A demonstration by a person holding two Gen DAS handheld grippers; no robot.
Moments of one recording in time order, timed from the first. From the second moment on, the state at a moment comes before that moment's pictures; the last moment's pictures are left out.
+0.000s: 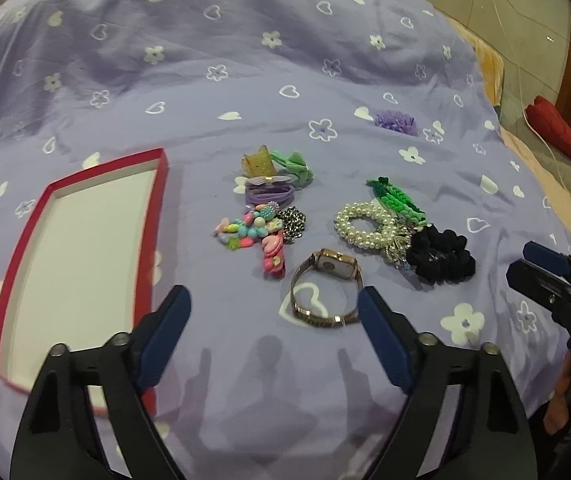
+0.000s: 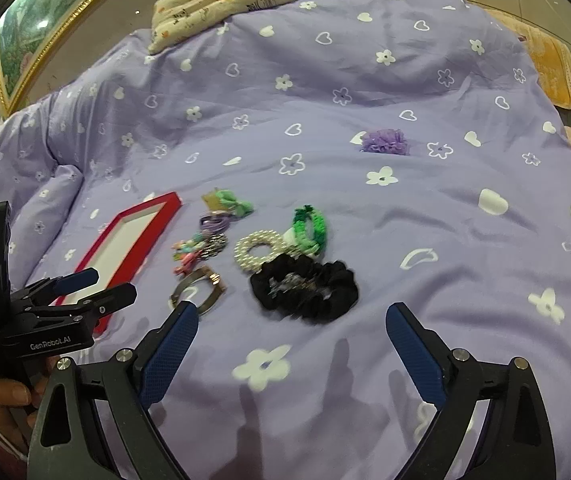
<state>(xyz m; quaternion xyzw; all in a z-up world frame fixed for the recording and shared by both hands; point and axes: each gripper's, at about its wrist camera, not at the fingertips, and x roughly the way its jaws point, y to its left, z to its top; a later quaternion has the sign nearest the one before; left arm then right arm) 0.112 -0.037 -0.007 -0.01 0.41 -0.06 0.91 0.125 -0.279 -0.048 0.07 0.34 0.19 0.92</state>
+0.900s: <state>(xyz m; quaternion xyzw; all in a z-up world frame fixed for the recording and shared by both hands) 0.155 -0.054 -0.050 -0.01 0.48 -0.15 0.86 0.185 -0.266 -0.086 0.04 0.42 0.17 0.89</state>
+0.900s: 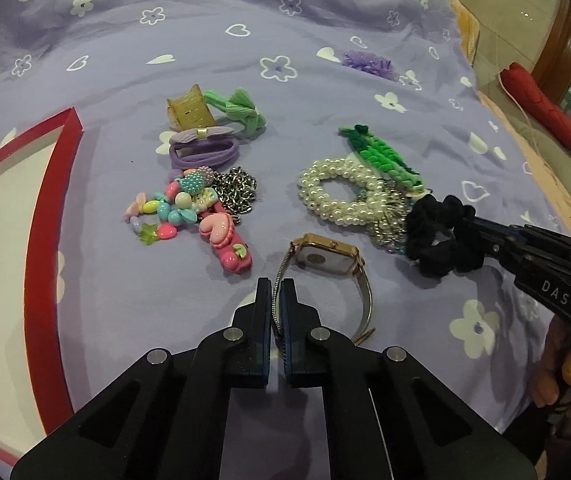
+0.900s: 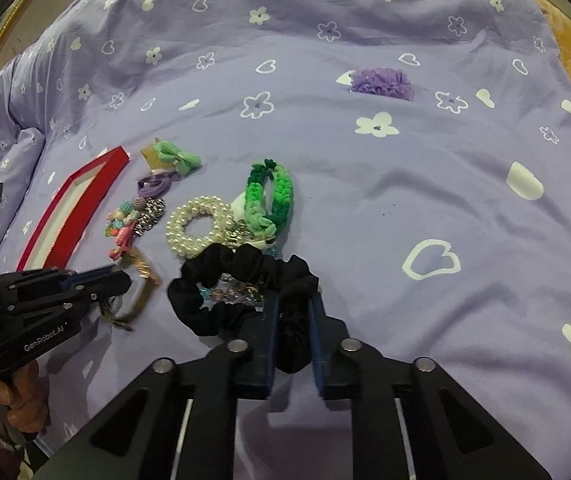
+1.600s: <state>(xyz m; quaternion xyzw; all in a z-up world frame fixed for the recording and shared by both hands) 0.098 0.036 0.006 -0.08 0.42 -0.09 0.90 0.153 -0.195 -0.030 0.05 0.37 0.27 0.89</state>
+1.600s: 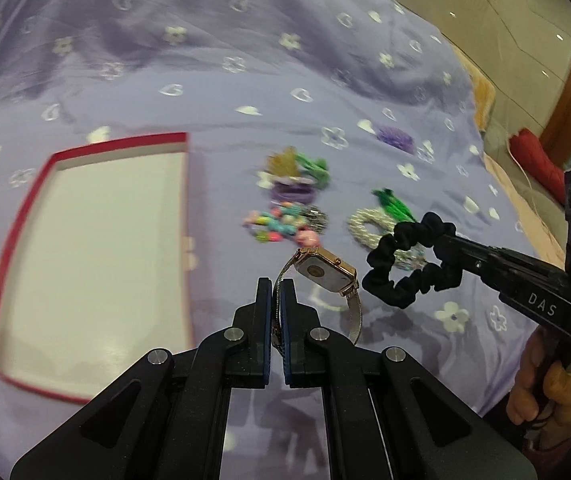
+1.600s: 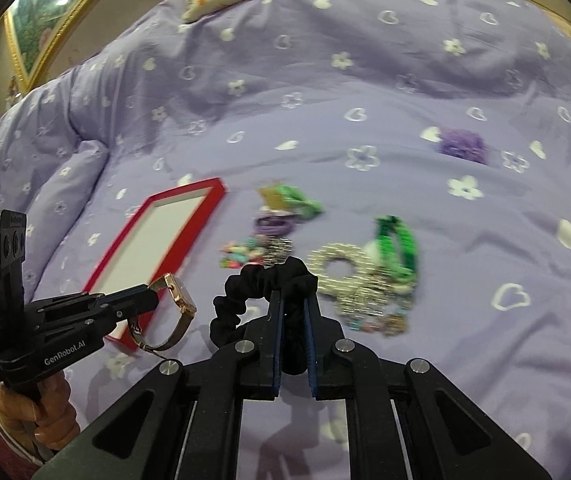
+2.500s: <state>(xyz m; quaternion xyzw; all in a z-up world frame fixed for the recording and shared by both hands) 0.077 0.201 -0.027 -0.14 0.44 0.07 0.89 0.147 0.005 -0.044 -0.01 0.41 0.42 0.81</state>
